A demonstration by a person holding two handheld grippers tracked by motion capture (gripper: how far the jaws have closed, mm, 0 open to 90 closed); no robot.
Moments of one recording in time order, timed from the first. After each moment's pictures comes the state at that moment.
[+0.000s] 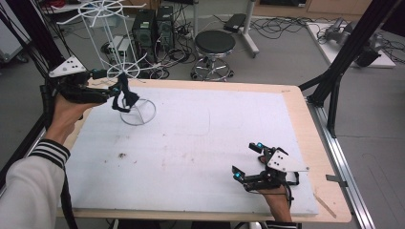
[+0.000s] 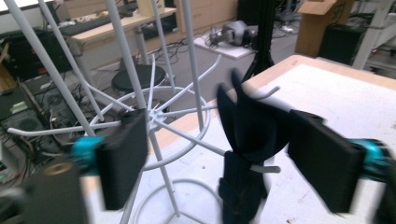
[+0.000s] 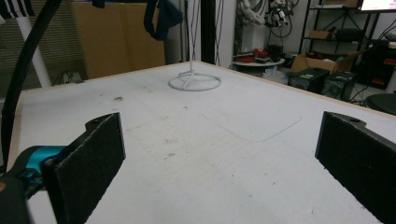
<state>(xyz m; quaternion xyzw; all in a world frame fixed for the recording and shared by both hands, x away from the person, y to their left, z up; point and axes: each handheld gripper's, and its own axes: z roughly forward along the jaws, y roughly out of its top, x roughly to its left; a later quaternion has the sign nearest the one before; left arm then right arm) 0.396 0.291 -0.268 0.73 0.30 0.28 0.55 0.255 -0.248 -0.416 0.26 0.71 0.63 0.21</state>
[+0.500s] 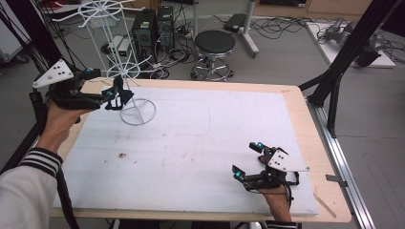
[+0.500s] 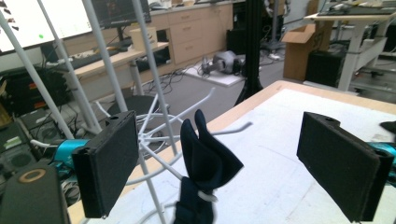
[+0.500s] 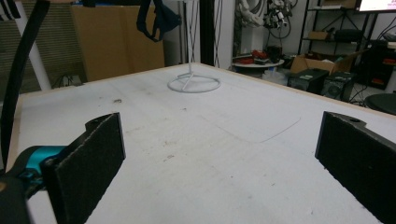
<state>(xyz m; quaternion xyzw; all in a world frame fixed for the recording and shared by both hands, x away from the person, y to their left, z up) 0.368 0.296 -0.266 0.71 0.26 0.29 0.59 0.256 -0.249 -0.416 0.26 0.70 0.63 0.21</state>
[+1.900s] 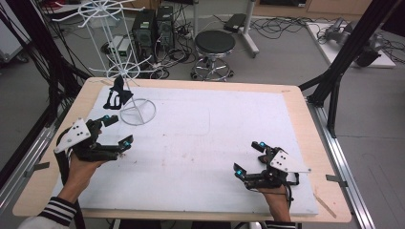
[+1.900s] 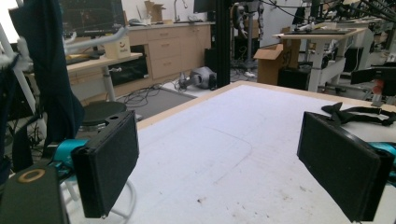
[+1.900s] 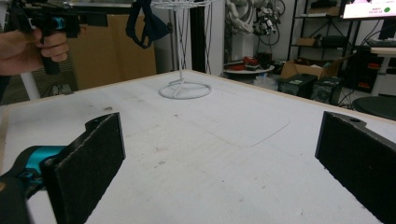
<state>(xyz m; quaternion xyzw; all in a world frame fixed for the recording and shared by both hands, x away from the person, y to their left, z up) 0.294 0.261 -0.372 0.68 0.24 0.27 0.64 0.256 -0.251 -0.419 0.27 0.68 0.64 0.23</state>
